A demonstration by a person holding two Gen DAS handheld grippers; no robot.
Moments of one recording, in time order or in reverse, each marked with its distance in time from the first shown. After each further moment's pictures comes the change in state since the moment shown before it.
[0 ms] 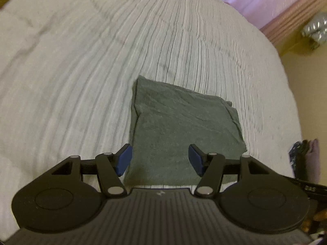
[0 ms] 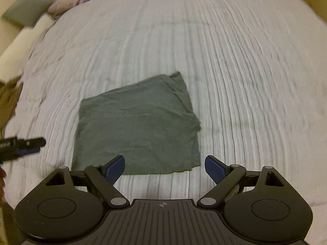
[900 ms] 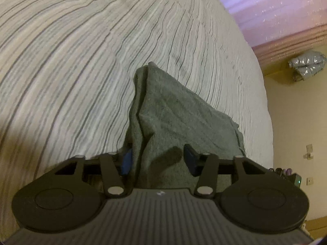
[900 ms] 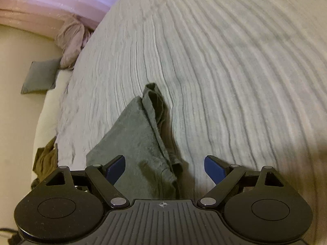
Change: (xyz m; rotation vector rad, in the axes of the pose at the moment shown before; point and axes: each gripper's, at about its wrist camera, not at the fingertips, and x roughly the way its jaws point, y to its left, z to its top) left arm 0.129 0.066 0.022 -0.167 0.039 -0.240; right arm 0.138 -0.133 0.056 0.290 -0.001 0.479
